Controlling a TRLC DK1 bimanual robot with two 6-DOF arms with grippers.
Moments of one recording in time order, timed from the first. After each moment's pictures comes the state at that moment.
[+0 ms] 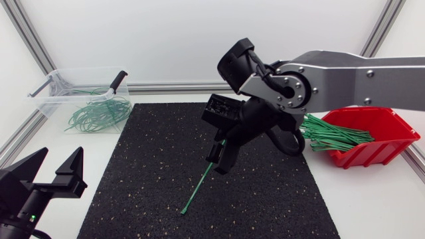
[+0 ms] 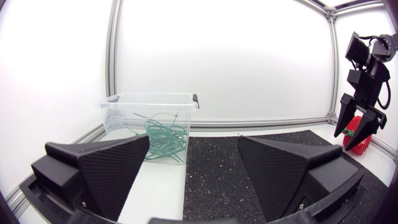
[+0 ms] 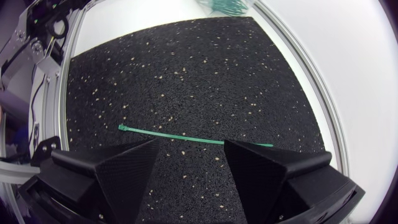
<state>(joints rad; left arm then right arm) -0.02 0.06 0.02 -0.01 -0.02 -0.03 0.72 1.64 1.21 -0.64 -0.17 -0.48</state>
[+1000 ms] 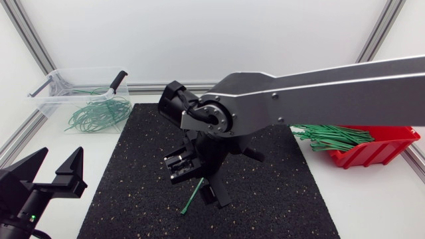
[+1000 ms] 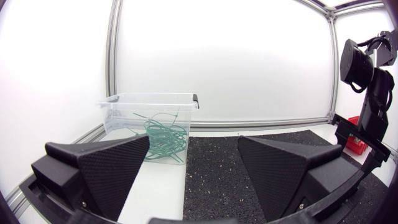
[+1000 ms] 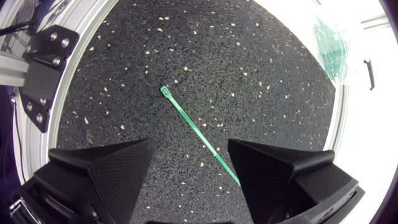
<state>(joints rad) -0.02 0.06 0.02 -0.01 -0.02 -0.03 0.94 1.86 1.36 -0.86 -0.04 -1.07</state>
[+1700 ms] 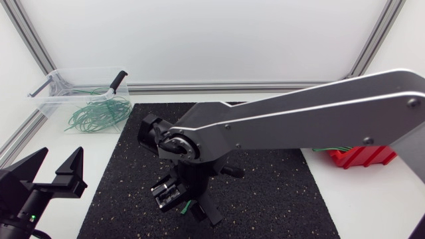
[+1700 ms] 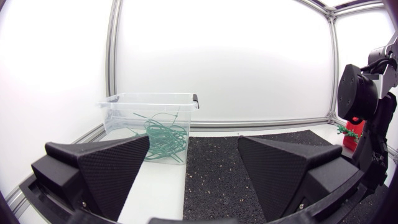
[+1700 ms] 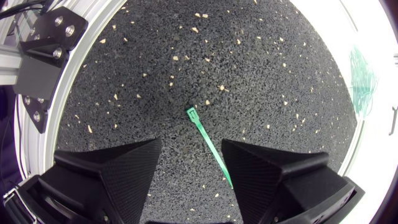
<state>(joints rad) -0.02 0.06 0.02 -0.01 -0.02 -0.03 1.02 1.99 1.40 -0.87 -0.04 -1.13</state>
